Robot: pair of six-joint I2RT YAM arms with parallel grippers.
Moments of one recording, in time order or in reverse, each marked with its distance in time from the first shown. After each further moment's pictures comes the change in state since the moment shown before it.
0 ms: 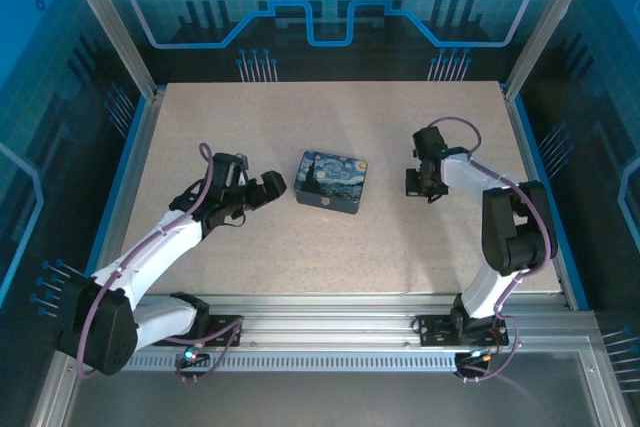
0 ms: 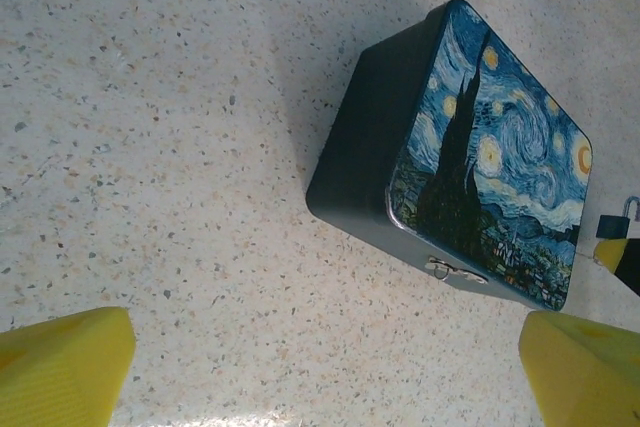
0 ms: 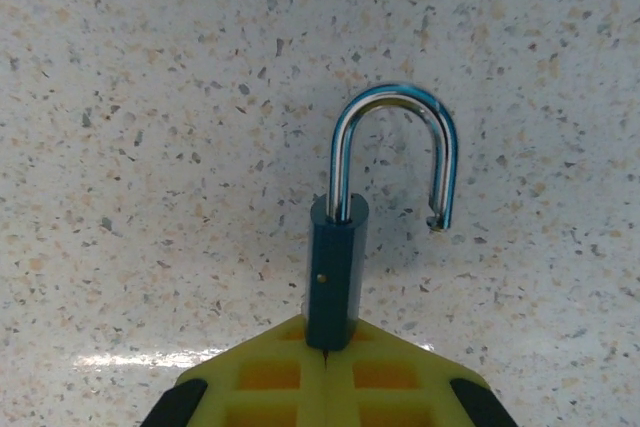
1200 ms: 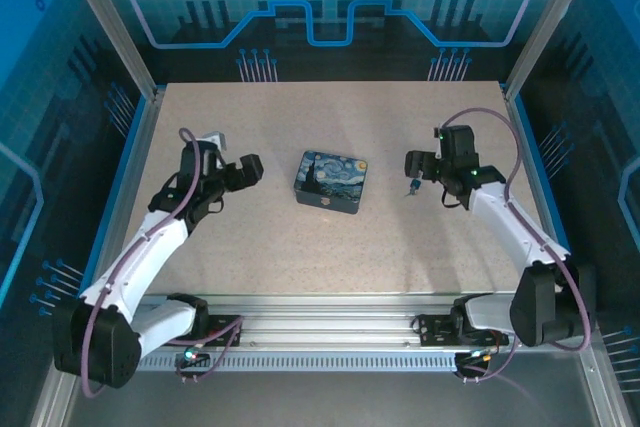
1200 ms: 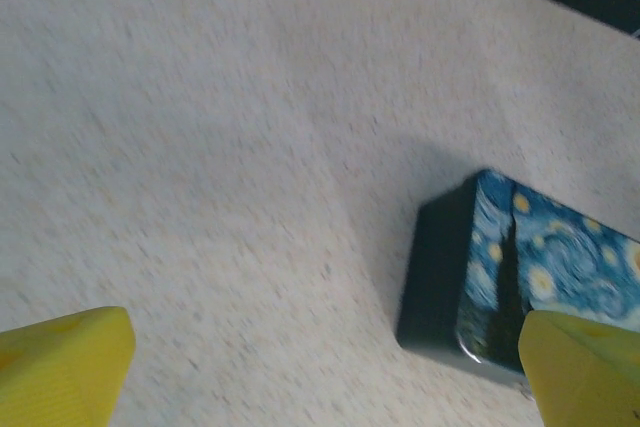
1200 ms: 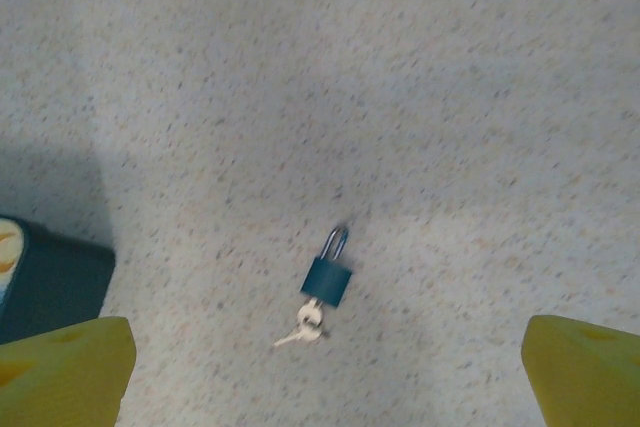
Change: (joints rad) left arm 0.152 -0.082 0.048 0.046 -0.163 0.350; right arm -0.008 -0.452 -0.175 0.222 0.071 -0.020
